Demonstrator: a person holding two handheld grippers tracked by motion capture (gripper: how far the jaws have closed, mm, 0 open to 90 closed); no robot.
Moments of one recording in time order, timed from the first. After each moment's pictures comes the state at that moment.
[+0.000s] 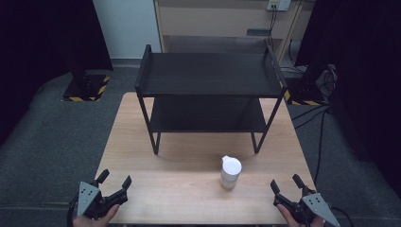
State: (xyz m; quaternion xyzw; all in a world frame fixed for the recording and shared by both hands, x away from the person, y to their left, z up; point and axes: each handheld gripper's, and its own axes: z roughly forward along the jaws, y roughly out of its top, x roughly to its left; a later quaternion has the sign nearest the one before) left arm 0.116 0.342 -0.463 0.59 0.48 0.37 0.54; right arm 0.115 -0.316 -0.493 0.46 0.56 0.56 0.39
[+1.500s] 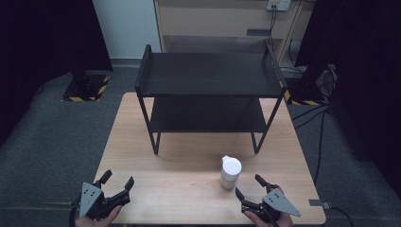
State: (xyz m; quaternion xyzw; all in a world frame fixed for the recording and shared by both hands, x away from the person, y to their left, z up) left arm 0.116 0.338 -0.463 0.59 0.47 0.36 0.54; right arm 0.140 -0.273 -0.479 0.37 0.67 0.57 0.32
